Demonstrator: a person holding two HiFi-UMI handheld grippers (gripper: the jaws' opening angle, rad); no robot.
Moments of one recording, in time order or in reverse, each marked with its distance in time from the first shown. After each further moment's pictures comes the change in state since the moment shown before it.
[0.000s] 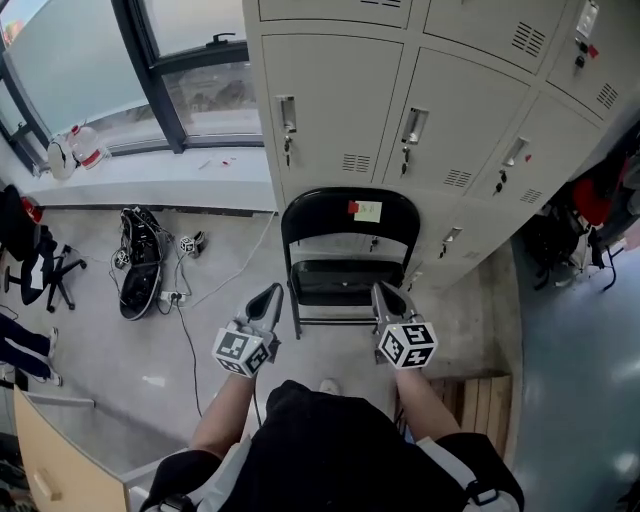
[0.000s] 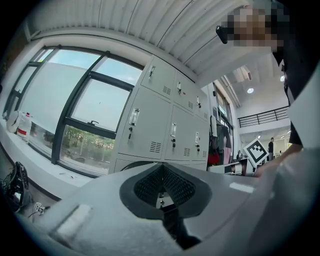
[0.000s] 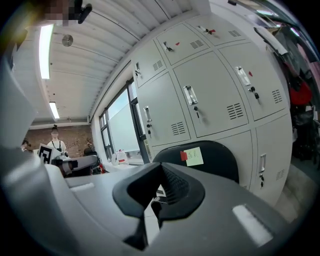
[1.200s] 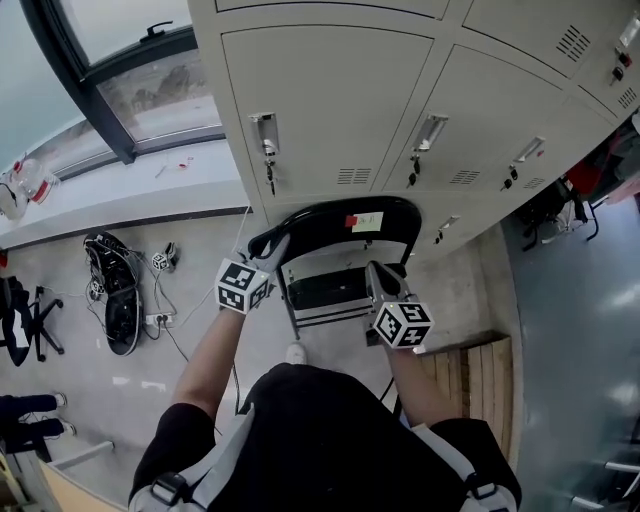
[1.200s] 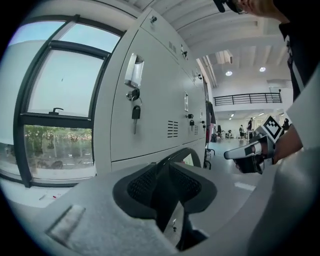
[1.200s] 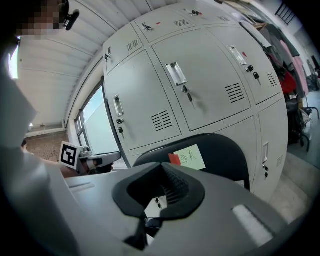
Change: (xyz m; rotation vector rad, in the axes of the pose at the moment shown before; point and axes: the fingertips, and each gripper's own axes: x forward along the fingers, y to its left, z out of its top) left arm 0.208 0.124 -0.020 0.158 0.273 -0.283; right arm 0.122 -0.036 0.008 0.149 0.026 -0.208
